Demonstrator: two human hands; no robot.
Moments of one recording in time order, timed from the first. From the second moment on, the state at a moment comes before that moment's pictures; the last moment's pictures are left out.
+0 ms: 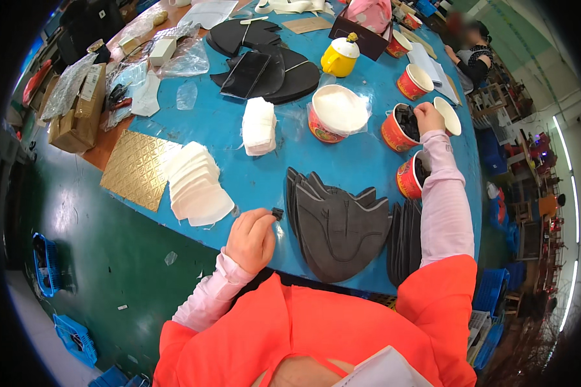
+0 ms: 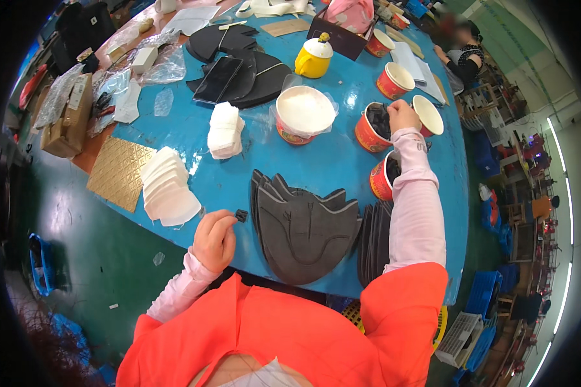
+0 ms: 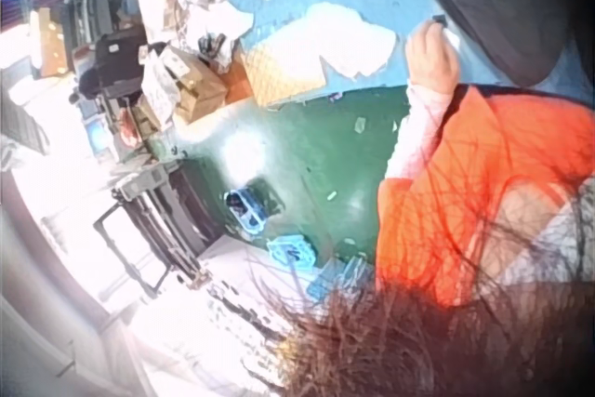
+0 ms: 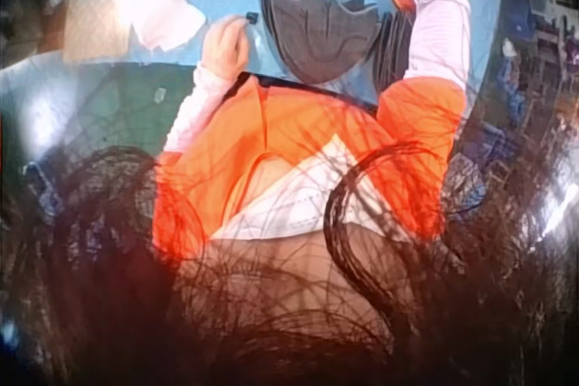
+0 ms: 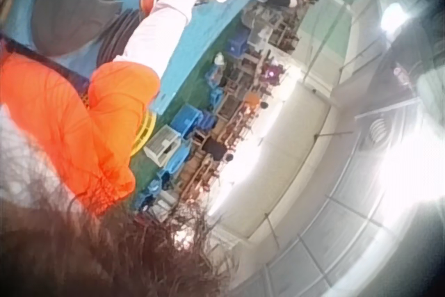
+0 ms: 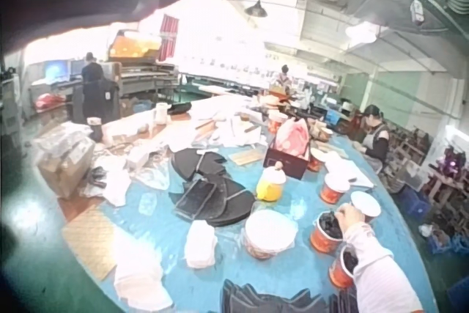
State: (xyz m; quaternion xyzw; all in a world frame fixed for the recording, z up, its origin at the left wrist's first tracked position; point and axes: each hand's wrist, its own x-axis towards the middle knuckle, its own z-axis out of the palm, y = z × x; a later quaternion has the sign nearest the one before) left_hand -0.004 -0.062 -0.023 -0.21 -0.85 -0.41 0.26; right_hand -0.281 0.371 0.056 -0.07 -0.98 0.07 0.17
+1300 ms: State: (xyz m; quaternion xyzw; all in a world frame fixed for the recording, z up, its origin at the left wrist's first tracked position) left_hand 0.041 -0.003 0.032 -0.11 -0.52 -0.82 -0.21; right_hand 0.085 0.169 0.042 0.10 -0.79 0.57 0.21
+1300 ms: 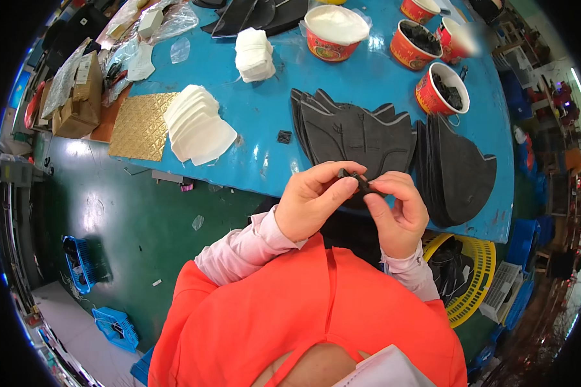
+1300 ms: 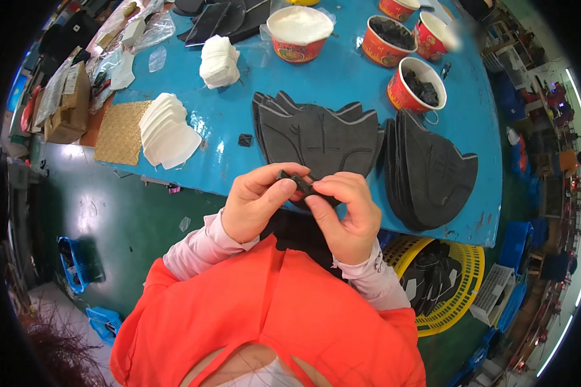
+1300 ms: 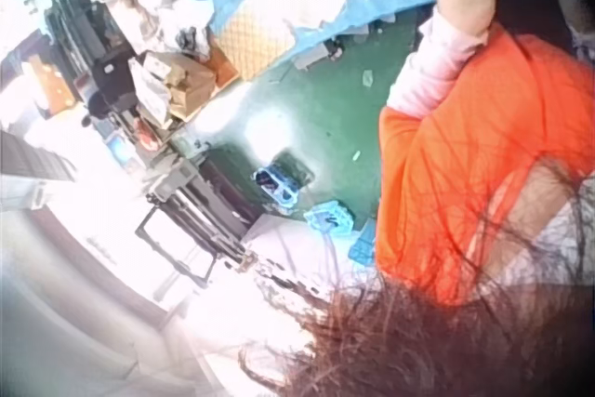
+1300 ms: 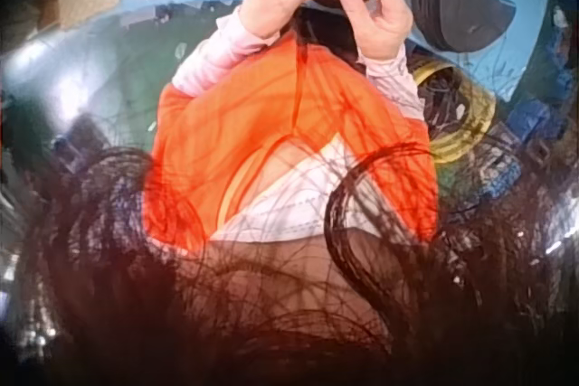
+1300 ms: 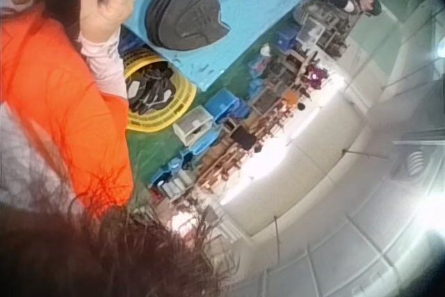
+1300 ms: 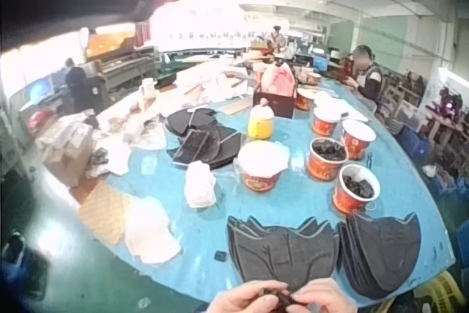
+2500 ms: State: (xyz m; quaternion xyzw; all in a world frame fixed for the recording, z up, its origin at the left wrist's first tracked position) left_hand 0.044 -0.010 0.003 -0.23 -0.64 -0.73 -0.06; right_hand 0.076 0.157 0.018 0.09 -0.74 0.65 0.16
